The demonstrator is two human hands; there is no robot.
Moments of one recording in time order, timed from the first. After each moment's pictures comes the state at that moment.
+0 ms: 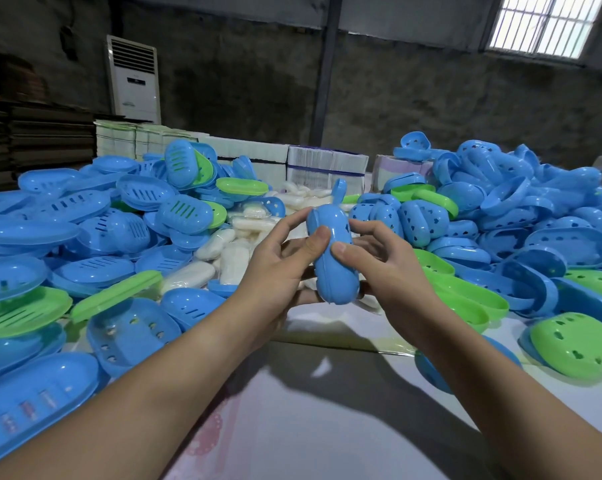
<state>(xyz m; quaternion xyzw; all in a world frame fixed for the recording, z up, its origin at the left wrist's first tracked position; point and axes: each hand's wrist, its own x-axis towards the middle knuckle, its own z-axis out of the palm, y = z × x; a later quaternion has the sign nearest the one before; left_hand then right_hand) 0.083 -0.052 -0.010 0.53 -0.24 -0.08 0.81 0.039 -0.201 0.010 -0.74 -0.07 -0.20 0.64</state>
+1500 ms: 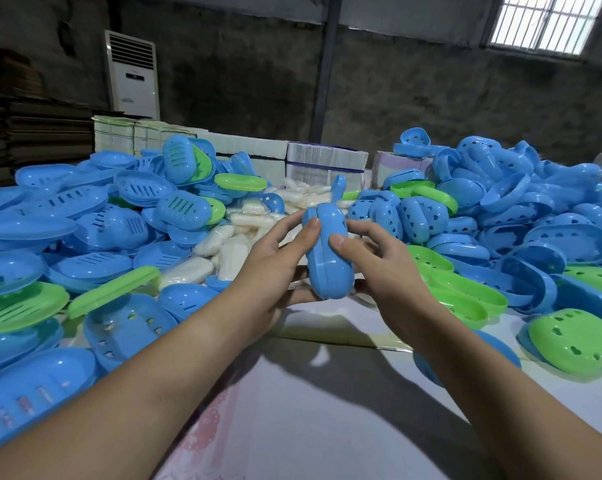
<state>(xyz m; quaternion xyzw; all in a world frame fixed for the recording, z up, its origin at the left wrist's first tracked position) 0.092 -0.052 -0.013 0.53 -0.22 -0.11 0.81 0.048 -0.202 0.002 -0.74 -0.05 -0.19 0.64</state>
